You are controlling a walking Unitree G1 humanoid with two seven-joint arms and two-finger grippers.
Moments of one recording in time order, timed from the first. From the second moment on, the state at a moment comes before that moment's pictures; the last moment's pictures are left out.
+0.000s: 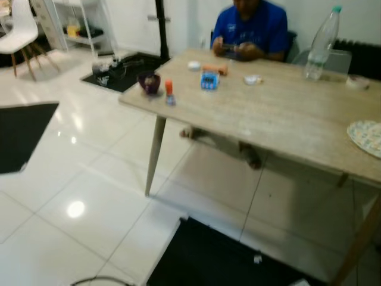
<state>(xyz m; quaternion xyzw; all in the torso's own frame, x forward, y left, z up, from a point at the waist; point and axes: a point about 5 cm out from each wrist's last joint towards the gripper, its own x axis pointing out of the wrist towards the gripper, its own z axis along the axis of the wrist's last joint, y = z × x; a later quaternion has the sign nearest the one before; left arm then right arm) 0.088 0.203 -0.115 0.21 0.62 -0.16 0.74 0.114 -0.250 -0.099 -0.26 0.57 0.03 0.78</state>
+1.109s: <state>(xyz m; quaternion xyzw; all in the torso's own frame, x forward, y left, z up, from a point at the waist) 0.086 0.205 -0.115 0.18 0.62 -0.16 0.75 0.101 -0.251 -0.102 -0.25 0.59 0.04 0.76</state>
